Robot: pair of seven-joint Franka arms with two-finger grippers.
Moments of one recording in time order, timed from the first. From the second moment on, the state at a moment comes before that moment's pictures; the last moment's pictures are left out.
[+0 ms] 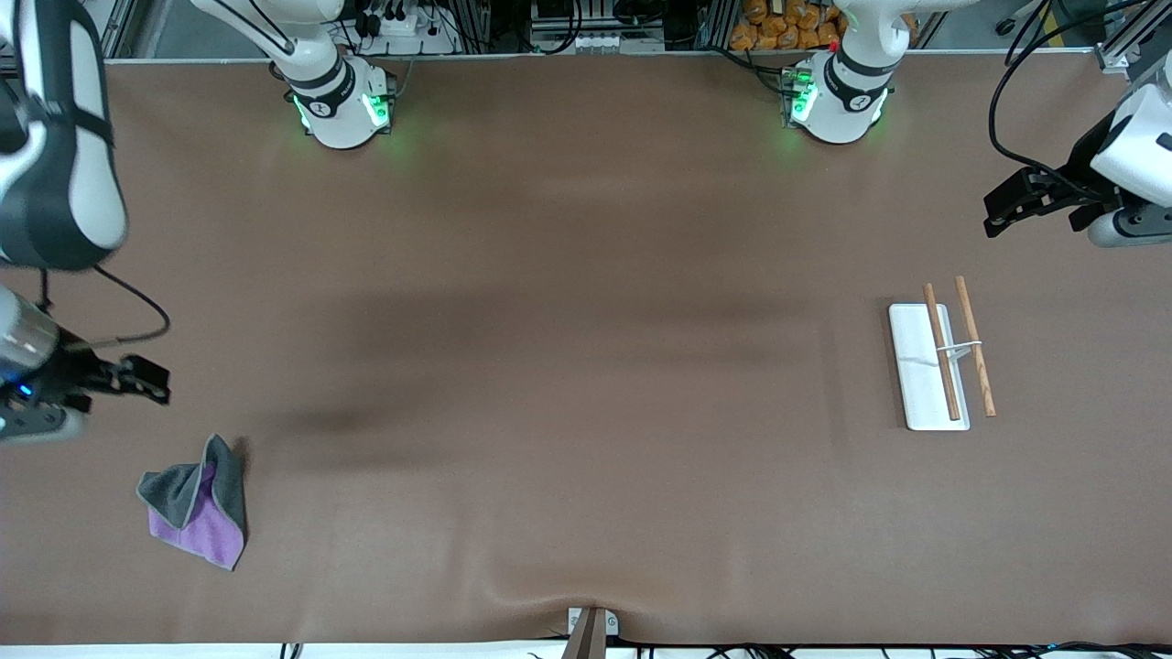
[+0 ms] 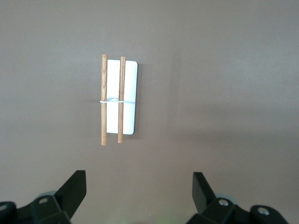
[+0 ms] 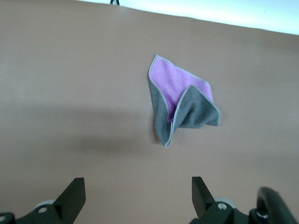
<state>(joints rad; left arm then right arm) 0.04 -0.05 -0.13 -1.63 0.03 1.56 -0.14 -0.10 0.40 0.05 -1.48 -0.08 1.99 -0.16</state>
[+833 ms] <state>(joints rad) 0.04 -0.03 -0.13 -1.64 0.03 1.56 -0.14 -0.21 0.76 0.04 -1.48 -0.08 2.28 -0.25</state>
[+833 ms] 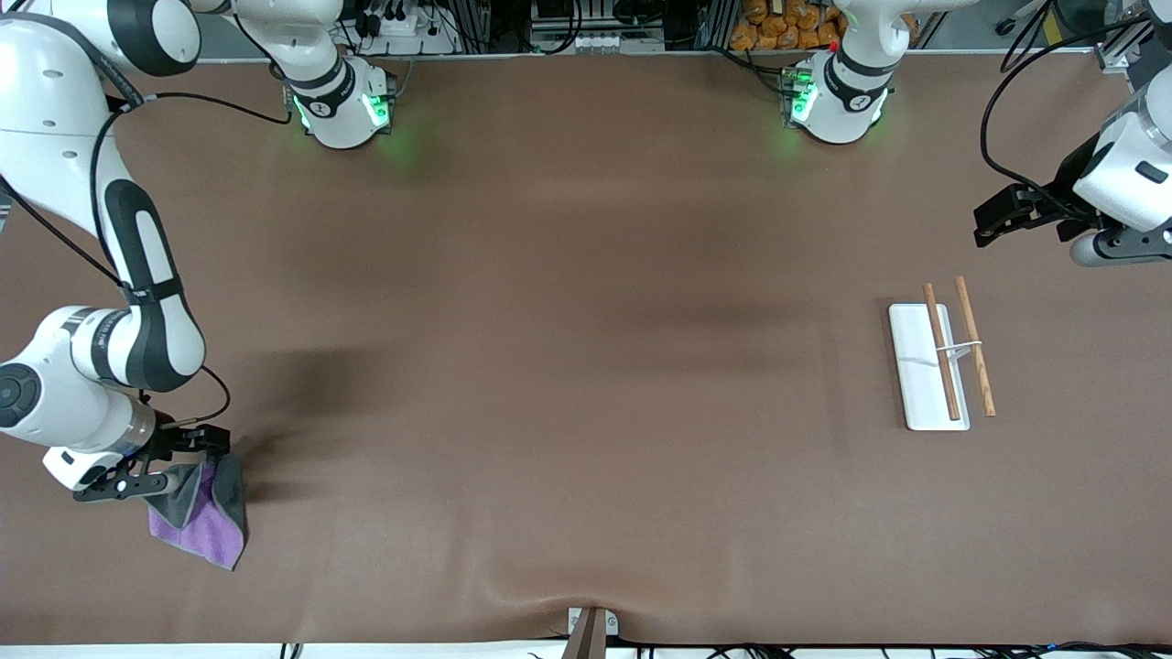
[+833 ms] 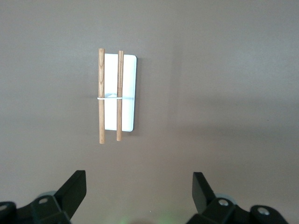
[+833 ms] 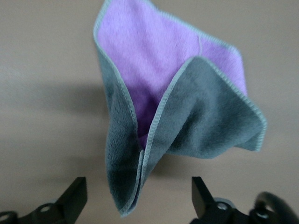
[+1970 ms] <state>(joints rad) 0.04 -0.03 -0.12 -1.64 0.03 1.56 -0.12 -0.13 0.70 0.09 -1.31 0.02 1.86 0.09</state>
